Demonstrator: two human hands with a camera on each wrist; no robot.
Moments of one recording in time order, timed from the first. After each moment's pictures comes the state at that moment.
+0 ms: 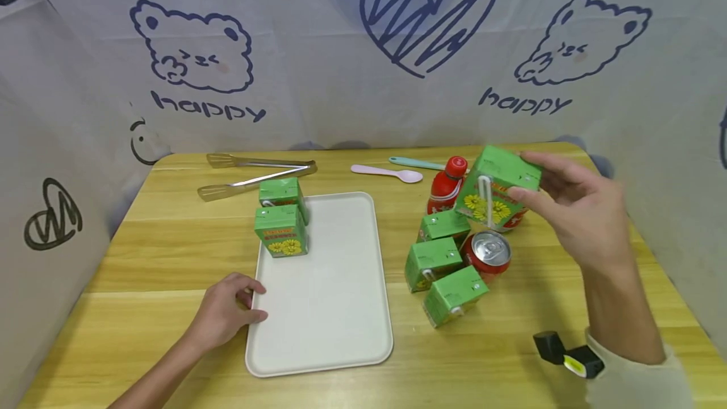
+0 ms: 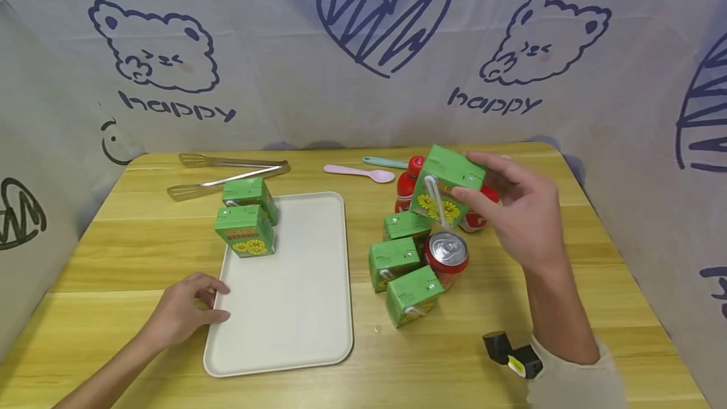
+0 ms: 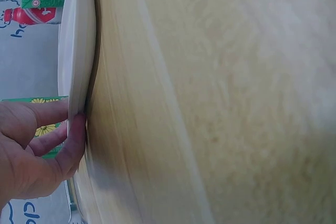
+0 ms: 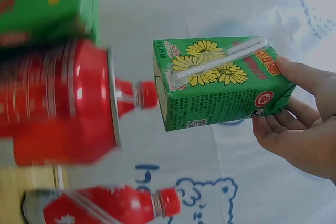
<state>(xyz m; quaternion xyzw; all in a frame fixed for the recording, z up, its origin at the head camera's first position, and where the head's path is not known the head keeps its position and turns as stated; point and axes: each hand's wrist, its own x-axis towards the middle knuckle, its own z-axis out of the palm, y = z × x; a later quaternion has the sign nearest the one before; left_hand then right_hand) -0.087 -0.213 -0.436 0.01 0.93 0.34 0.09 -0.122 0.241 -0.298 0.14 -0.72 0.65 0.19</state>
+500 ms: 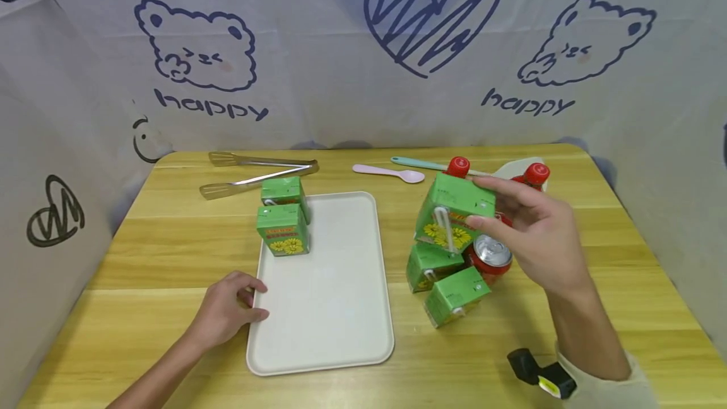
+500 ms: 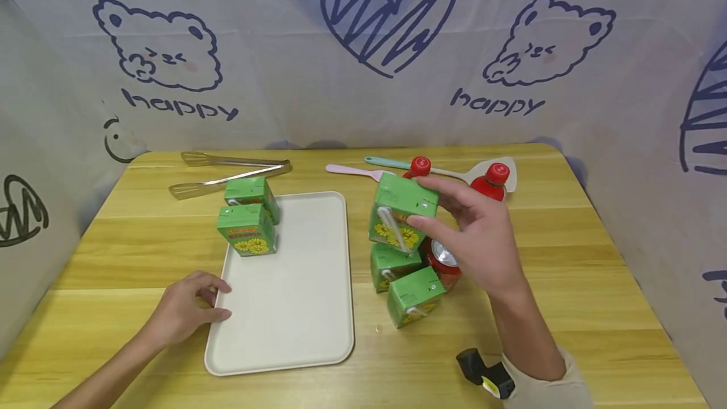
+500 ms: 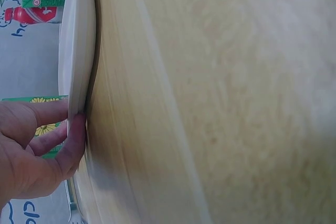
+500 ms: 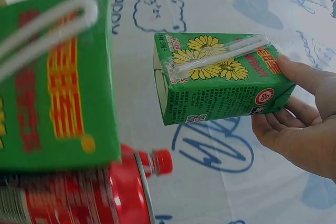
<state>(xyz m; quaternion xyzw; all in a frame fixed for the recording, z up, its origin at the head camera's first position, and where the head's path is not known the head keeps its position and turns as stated) -0.087 -0.214 -0.438 0.00 0.94 0.34 0.09 -0.104 0.199 -0.304 0.20 -0.74 0.63 0.14</state>
